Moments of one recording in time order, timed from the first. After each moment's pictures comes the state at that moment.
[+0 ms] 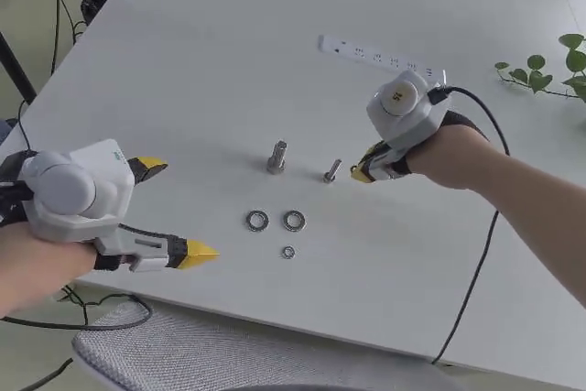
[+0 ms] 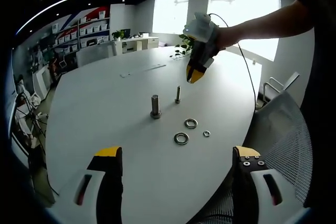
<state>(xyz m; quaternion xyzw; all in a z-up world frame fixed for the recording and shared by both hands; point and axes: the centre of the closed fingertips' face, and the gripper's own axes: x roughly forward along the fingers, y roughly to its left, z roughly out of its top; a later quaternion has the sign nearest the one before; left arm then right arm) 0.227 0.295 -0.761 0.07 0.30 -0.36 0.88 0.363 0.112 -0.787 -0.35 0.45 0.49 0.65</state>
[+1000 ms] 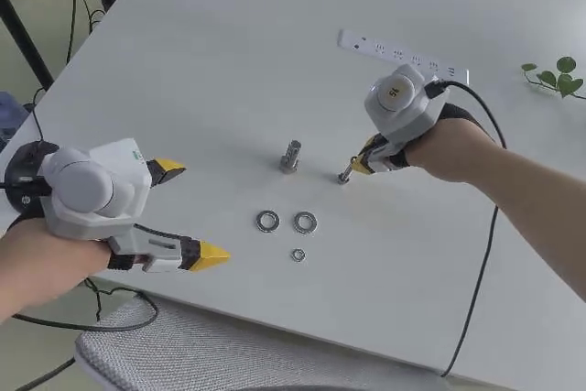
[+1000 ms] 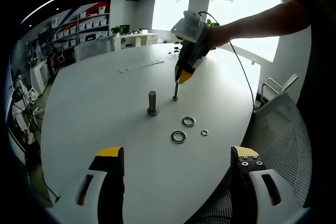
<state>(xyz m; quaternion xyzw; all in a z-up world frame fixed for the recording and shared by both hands) 0.228 0.290 -0.770 0.06 0.31 -0.37 0.87 0.391 0.128 -0.811 -0.38 0.44 0.51 0.64</state>
